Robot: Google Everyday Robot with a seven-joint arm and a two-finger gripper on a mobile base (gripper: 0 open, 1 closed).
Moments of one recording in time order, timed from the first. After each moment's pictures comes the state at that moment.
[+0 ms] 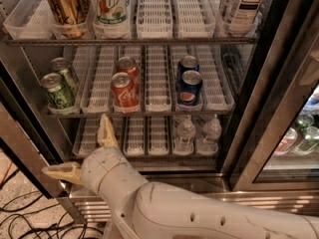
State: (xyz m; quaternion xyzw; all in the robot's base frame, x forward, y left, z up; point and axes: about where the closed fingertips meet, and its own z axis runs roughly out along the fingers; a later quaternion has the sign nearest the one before) arm 0.465 0.176 0.830 -0.35 0.64 0.18 0.67
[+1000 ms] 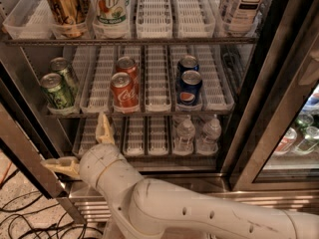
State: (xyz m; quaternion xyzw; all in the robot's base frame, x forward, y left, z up) arm 0.483 0.184 0.822 -0.33 0.62 0.19 0.69
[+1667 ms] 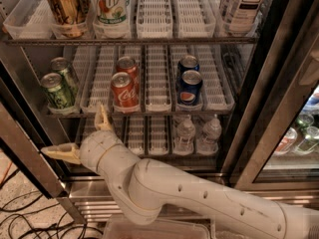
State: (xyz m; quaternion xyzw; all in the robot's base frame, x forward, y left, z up) arm 0.515 0.195 0.824 -0.33 0.61 0.21 0.68
